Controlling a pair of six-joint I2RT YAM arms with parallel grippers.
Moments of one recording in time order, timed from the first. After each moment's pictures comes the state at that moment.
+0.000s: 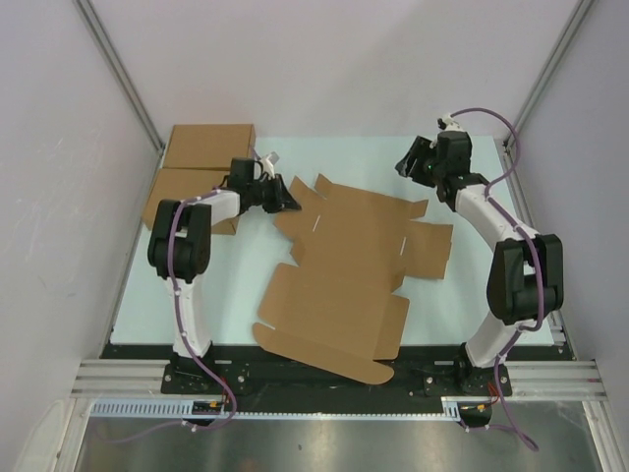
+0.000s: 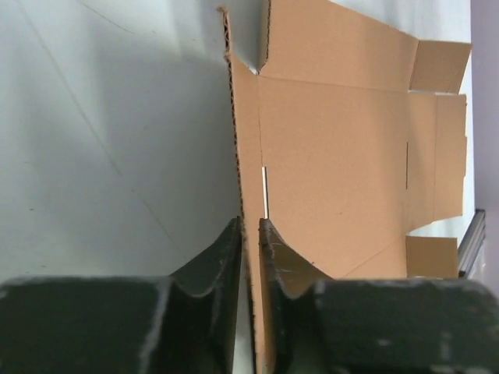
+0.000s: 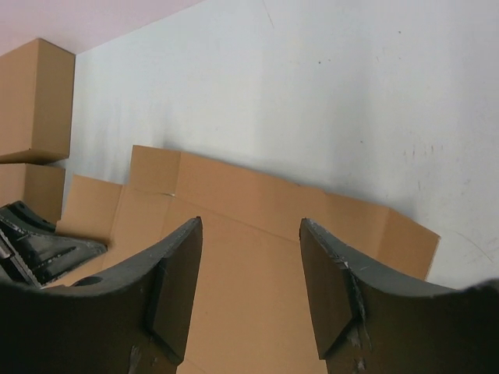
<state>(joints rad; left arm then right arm) -0.17 2.11 1.36 0.01 0.70 -0.40 0.16 1.70 1.31 -0.09 -0.12 0.49</state>
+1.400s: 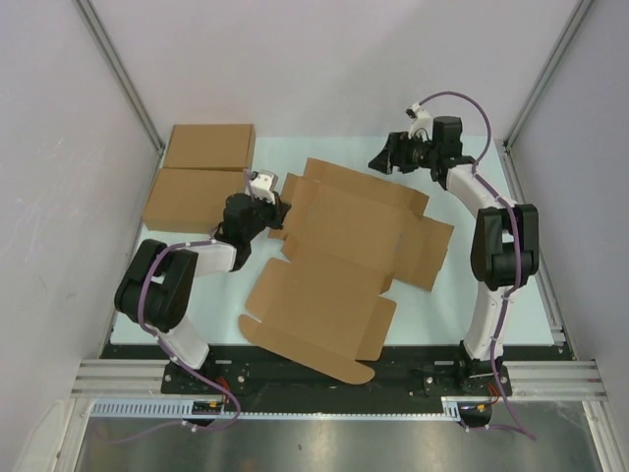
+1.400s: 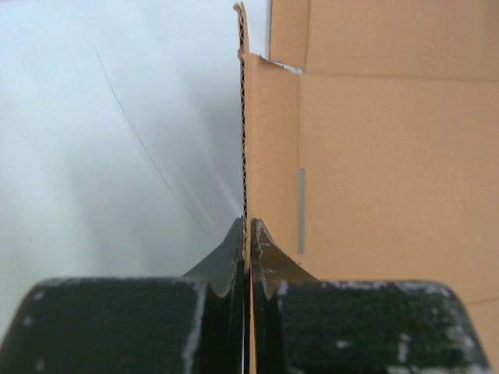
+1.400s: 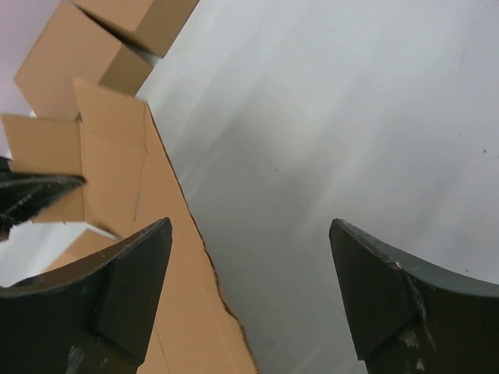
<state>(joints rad) -0.32 1.67 0.74 0.68 0.25 -0.11 0.12 2.00 1.59 -0.05 -0.71 0.19</state>
